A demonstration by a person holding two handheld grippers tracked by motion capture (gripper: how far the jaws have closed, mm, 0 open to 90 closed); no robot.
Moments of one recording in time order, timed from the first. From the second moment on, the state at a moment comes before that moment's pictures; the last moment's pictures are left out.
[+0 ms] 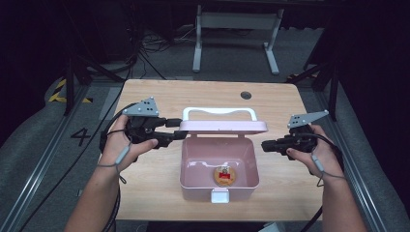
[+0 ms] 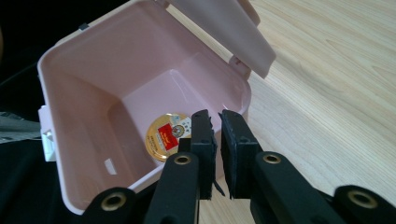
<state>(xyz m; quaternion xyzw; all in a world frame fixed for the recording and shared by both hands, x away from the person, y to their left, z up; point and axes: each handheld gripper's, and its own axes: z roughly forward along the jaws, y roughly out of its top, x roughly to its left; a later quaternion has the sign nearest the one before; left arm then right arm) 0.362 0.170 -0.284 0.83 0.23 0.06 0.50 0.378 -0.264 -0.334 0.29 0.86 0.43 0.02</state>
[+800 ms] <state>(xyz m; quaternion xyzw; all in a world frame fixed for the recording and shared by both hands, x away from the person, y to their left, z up) 0.366 0.190 -0.311 0.88 0.23 0.01 0.42 0.376 -0.259 -0.332 0.26 0.86 0.44 0.02</state>
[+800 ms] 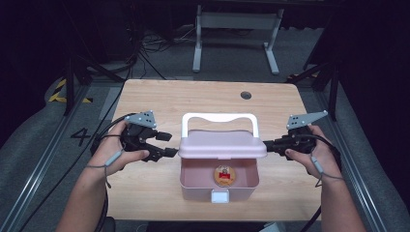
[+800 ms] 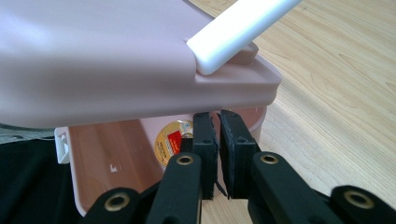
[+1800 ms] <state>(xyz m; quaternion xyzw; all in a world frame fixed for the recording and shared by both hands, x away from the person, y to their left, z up) 0.420 0.252 -0.359 0.84 0.37 0.09 0.38 0.365 -0.252 -0.332 0.20 0.89 0.40 -0.02</state>
